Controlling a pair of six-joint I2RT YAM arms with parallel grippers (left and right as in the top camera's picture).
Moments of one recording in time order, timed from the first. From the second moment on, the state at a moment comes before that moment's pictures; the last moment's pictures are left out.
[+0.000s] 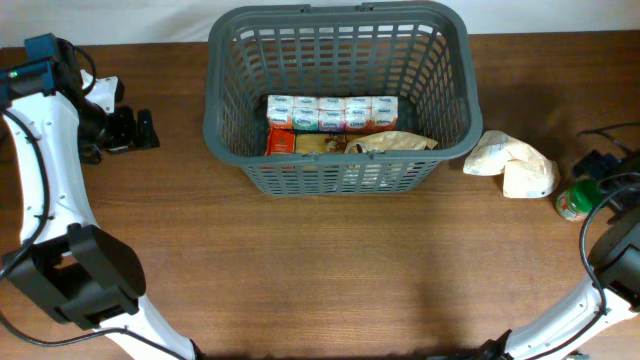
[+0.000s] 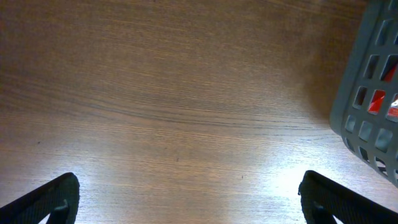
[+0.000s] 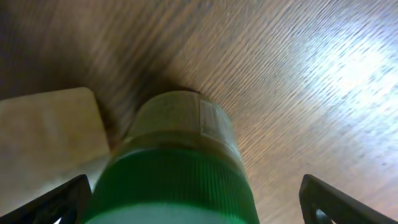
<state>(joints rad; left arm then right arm) 0.32 1.98 1.99 -1.42 0.10 0.16 -0.68 2.13 1.70 -1.16 -0.01 0.27</state>
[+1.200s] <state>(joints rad) 0.32 1.98 1.99 -1.42 0.10 0.16 -0.68 2.12 1.55 -1.04 -0.06 0.27</state>
